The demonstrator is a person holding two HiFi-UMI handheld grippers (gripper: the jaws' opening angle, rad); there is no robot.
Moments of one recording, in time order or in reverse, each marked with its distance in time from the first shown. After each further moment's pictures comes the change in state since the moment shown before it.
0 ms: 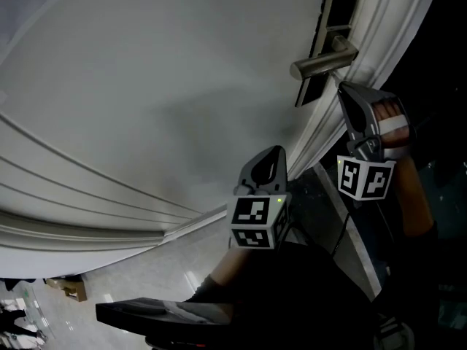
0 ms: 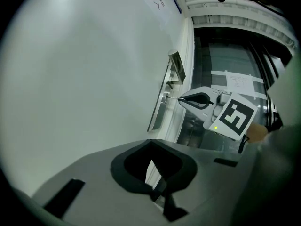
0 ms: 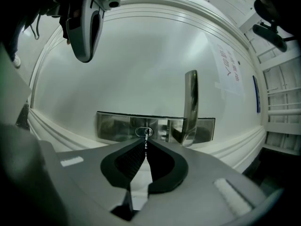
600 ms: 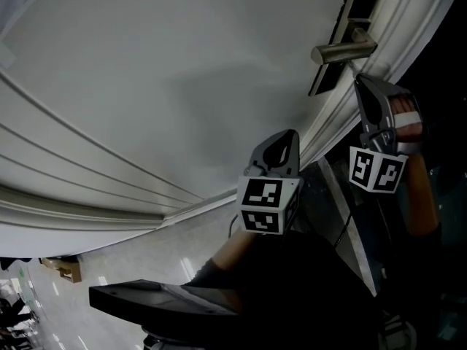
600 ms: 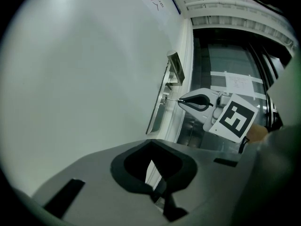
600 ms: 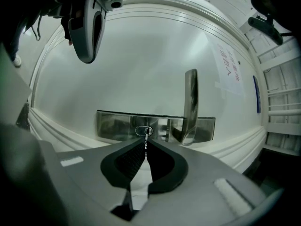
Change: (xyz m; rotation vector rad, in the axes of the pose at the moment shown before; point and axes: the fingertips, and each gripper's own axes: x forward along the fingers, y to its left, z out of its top) left arm 0.003 -0.003 0.004 0.004 -0.011 -0.011; right arm 0.000 0.000 -0.002 -0.006 0.001 0.001
